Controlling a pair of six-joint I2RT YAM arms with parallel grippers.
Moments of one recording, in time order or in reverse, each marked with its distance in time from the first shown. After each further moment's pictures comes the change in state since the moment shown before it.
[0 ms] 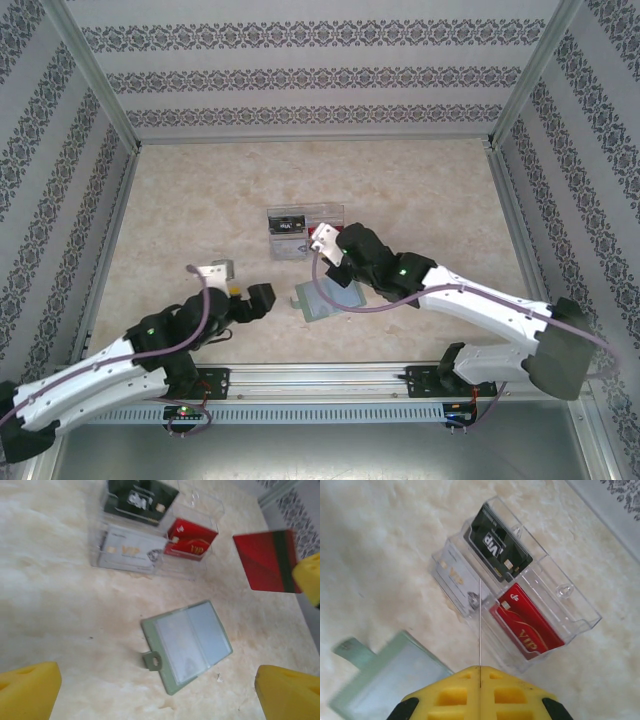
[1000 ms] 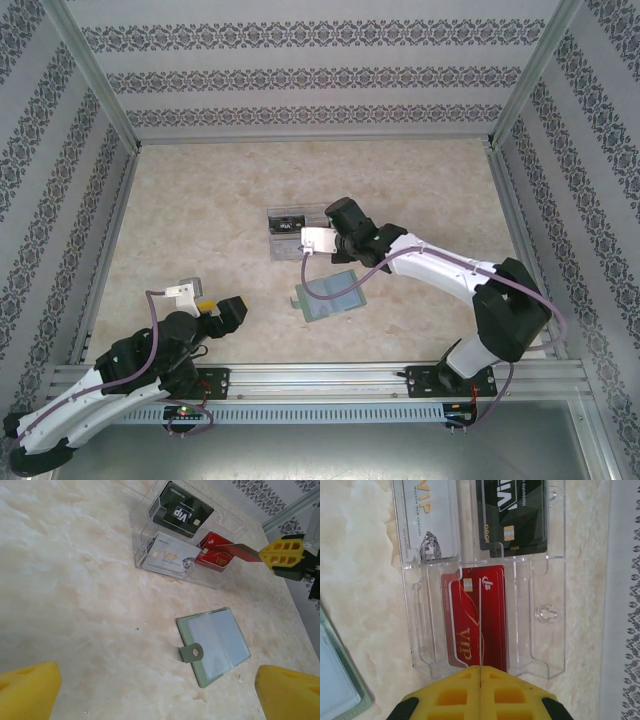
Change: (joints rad) left arm 0.000 -0.406 -0.089 -0.279 -0.063 -0.031; right arm -0.171 0.293 0.133 0.018 -0.062 -0.682
